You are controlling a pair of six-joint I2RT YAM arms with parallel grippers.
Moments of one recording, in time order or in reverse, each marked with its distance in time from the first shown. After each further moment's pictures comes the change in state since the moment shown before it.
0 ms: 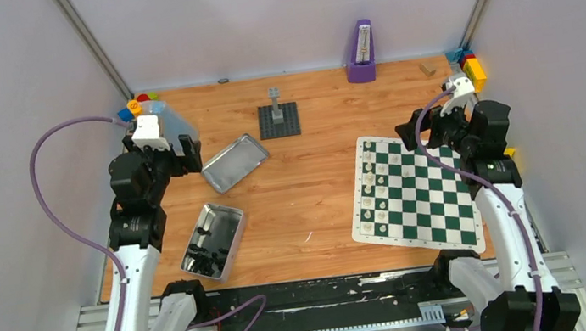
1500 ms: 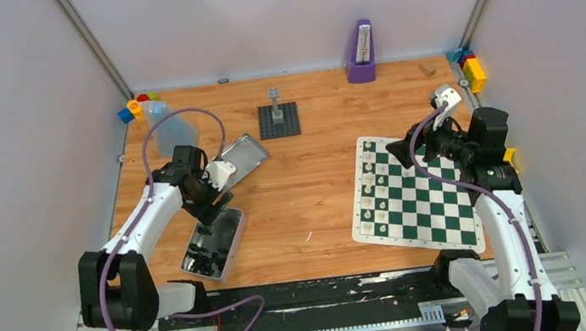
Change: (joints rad) left arm -0.163 0.473 0.054 -0.637 -0.097 0.627; right arm 0.001 -0.048 -0.036 -0.056 -0.237 -0.121
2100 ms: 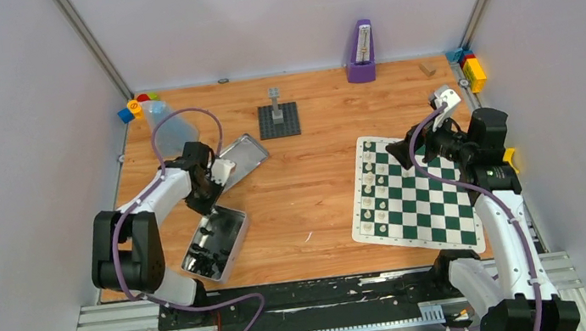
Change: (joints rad) left arm 0.000 0.236 0.010 0.070 -0.064 -0.181; right arm 0.000 0.002 -0.007 0.000 -0.003 -0.003
